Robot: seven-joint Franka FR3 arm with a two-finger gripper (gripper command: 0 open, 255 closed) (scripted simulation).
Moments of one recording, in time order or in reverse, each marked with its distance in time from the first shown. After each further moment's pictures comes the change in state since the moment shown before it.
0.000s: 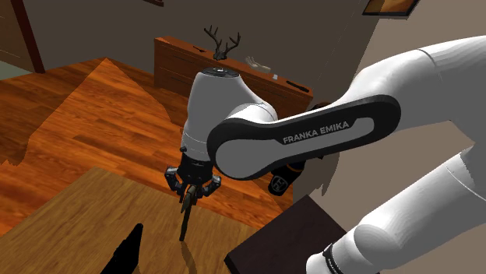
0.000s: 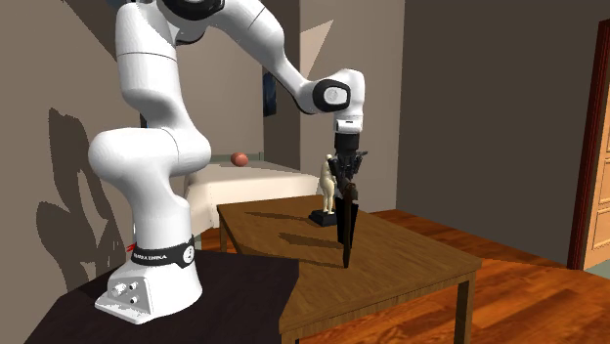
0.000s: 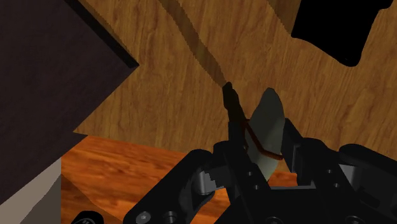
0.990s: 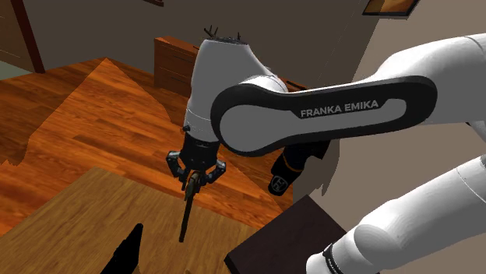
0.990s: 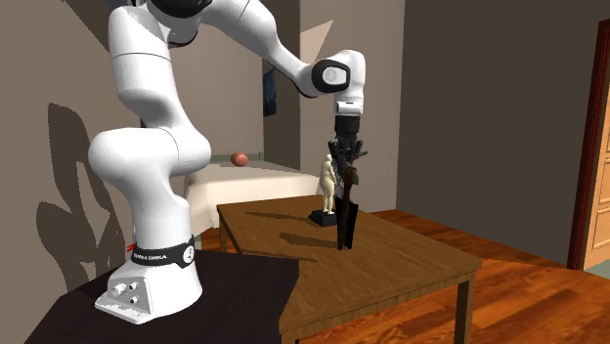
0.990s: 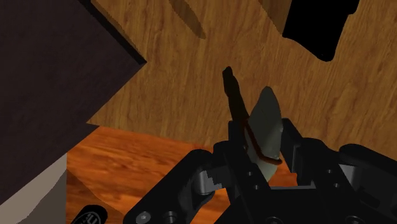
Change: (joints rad) arm 0.004 -0.091 -0.032 0.076 0.061 -0.146 -0.042
